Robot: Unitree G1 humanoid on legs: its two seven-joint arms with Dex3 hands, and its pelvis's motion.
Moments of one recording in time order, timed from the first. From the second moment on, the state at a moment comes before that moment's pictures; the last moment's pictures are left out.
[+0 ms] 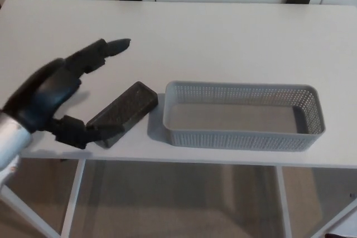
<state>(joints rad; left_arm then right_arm) -0.19 0.65 -0.17 -0.11 0.14 0.05 -0.26 0.37 -0.29 -0.09 0.43 0.01 -0.11 0.19</state>
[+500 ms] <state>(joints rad) -0.28 0.56 -0.38 0.15 0.37 0.14 -0.11 0.36 -0.29 -0.09 0.42 0.01 -0.10 0.19</state>
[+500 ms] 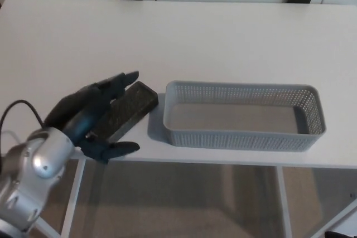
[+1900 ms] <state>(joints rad) -0.43 0.45 -0.41 0.44 0.60 0.25 -0.01 0.35 -0.29 -0.09 0.42 0.01 -0.08 0.19</state>
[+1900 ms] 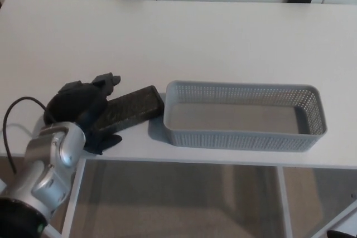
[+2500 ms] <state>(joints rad) -0.60 0.46 -0.53 0.54 0.62 0.23 -0.15 0.34 -0.30 -0.09 0.34 0.01 -0.03 0.19</state>
